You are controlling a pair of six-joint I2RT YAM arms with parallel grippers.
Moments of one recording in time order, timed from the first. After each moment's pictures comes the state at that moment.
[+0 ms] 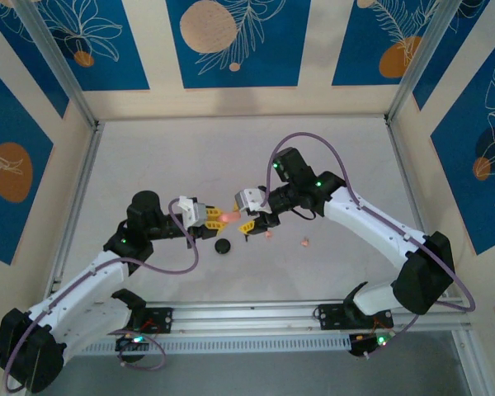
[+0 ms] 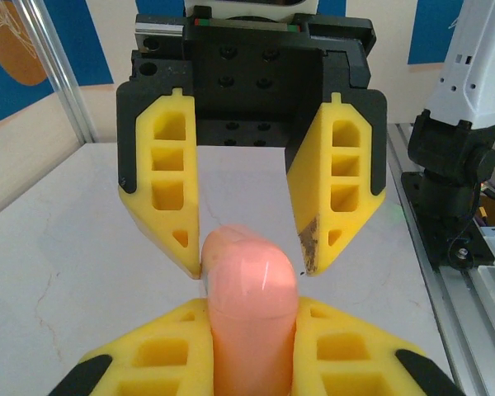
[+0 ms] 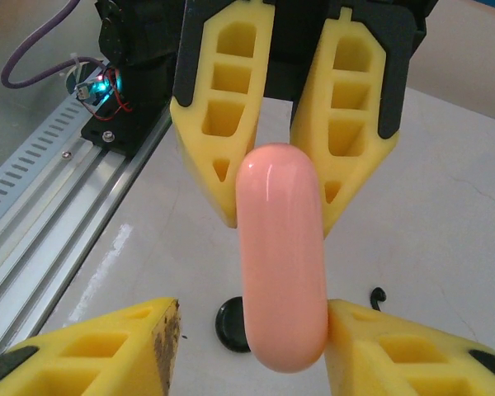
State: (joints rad) left arm -0.52 0.89 0.54 0.13 0.80 0.29; right arm 0.68 1.40 1.20 -0.67 -0.84 -0.98
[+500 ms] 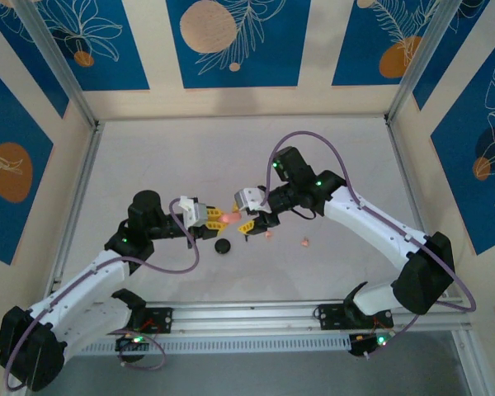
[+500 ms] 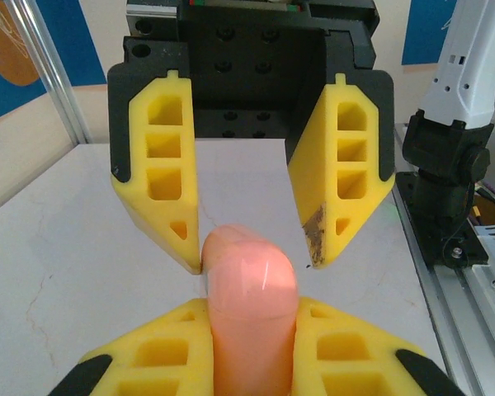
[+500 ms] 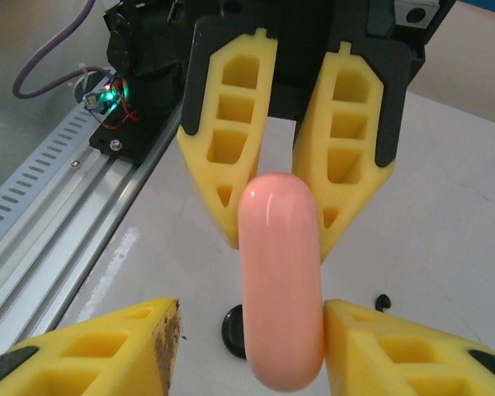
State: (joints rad) left arm -0.52 0.90 0.54 0.14 0.82 0.29; right arm 0.69 1.40 1.22 -0.69 -0.85 -0.96
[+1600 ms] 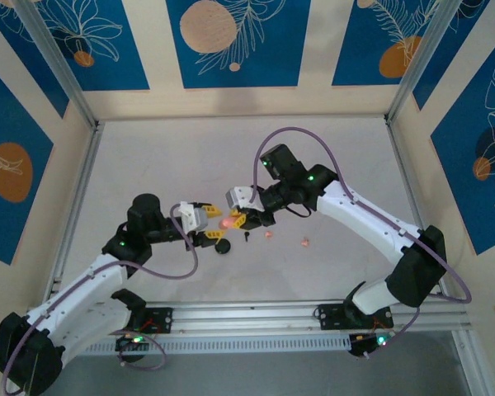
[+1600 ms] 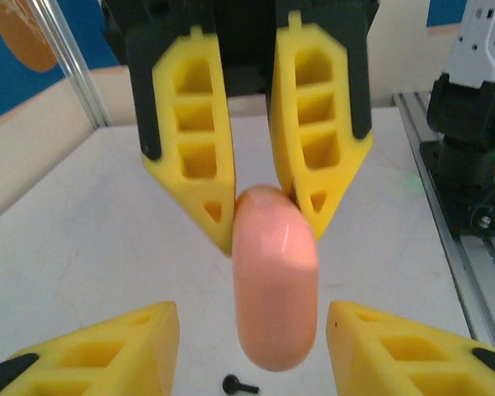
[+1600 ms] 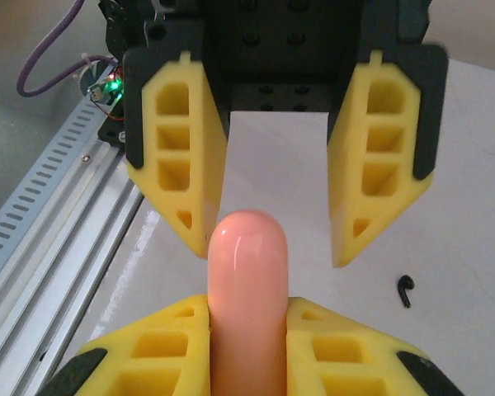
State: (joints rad) left arm -0.52 0.86 0.52 0.05 0.75 0.39; right arm 0.74 1.46 1.33 -0.81 -0.76 -0.91
